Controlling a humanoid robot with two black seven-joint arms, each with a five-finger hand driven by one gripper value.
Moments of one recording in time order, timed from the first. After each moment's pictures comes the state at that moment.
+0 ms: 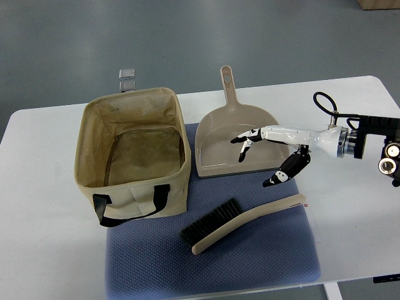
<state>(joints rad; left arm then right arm) 0.02 0.00 0.03 -0.12 -0.06 -0.02 -0.03 0.79 -0.73 0.37 1.38 -1.38 0.22 0.44</state>
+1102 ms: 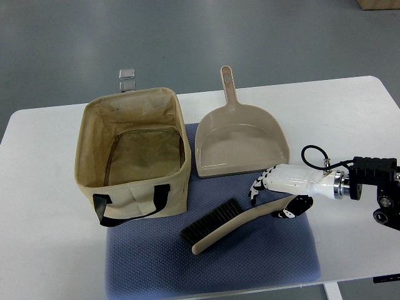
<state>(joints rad) 0.02 0.00 0.03 -0.12 -0.06 -0.02 -0.03 0.71 -0.71 0.21 1.38 -1.73 -0.02 0.39</state>
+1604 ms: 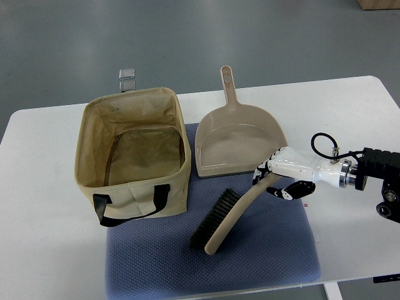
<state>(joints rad) 0.02 0.00 0.03 -0.12 -0.06 -0.02 -0.03 0.72 -0.74 0.26 1.36 -1.73 -0.17 0.40</state>
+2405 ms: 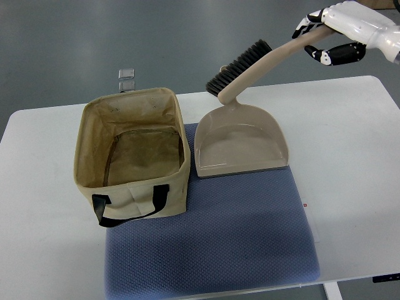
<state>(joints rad) 0.02 0.00 0.03 -0.12 -0.06 -0.02 -0.03 1.13 -0.84 0.34 1.23 -1.46 -0.15 0.37</state>
